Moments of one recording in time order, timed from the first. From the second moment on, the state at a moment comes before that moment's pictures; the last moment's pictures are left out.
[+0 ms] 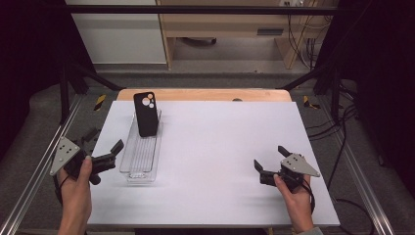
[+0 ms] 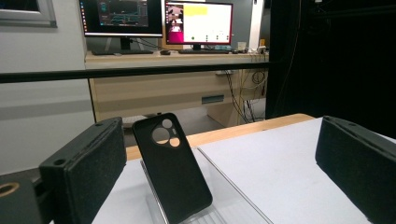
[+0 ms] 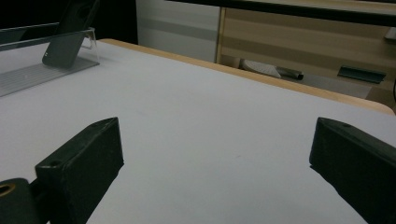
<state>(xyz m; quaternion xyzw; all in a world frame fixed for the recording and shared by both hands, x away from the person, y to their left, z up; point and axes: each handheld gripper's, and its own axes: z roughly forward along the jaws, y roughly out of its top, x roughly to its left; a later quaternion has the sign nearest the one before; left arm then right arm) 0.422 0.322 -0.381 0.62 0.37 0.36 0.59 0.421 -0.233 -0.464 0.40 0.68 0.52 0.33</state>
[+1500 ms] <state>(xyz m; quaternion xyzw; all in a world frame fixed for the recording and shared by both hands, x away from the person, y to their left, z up) 0.411 0.323 -0.432 0.62 0.37 0.34 0.61 0.416 -0.260 -0.469 0.42 0.67 0.51 0.34</state>
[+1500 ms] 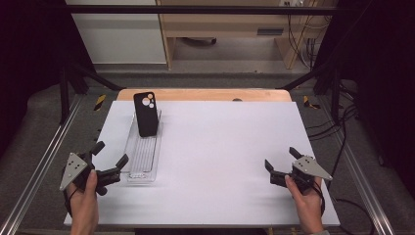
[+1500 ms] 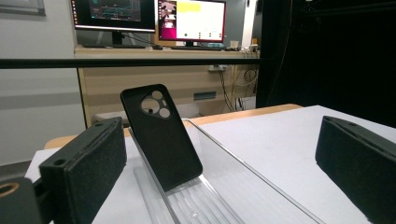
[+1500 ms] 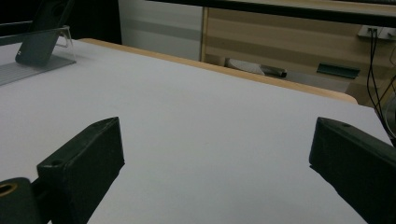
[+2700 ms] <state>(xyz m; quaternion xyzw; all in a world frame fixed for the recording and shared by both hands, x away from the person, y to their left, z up) 0.387 0.318 -0.455 0.67 0.36 0.34 0.56 0.412 -0.269 -0.474 0.42 0.68 0.50 0.34</state>
